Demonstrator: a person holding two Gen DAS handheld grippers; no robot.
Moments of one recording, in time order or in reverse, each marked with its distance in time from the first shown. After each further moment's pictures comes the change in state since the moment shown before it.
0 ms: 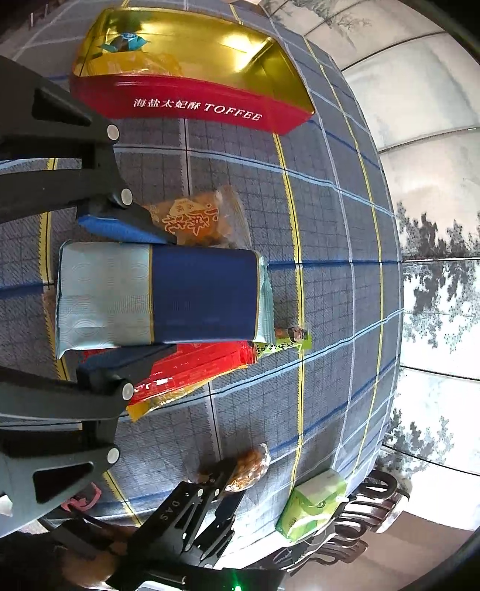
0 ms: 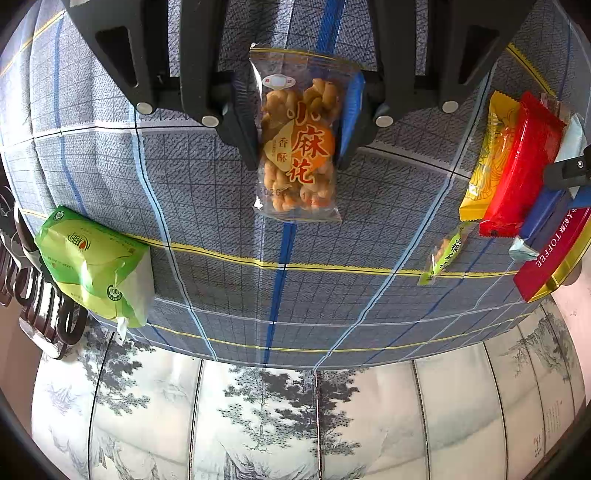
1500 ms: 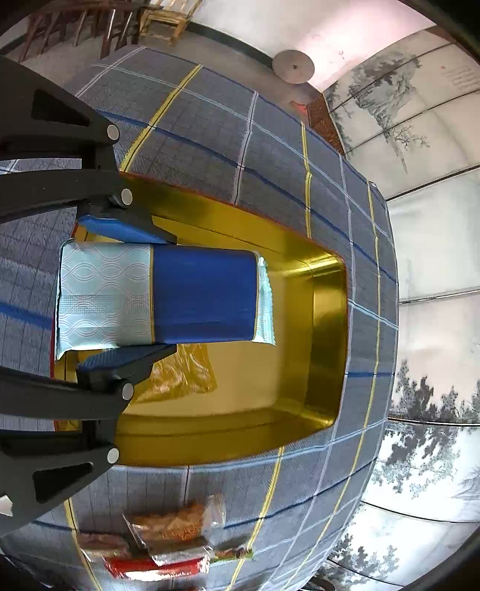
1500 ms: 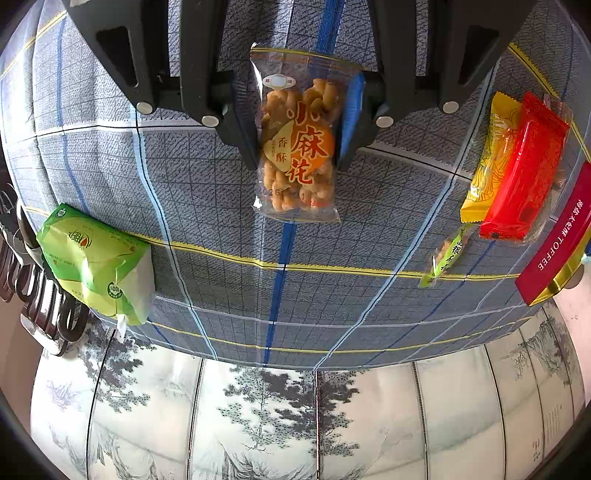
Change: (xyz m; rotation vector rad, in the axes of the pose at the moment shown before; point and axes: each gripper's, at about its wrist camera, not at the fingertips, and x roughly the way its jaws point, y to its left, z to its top) left arm -0.034 0.223 -0.034 -0.258 0.005 0.324; right arm 0.000 0.001 0.000 -0.003 0.001 -0.005
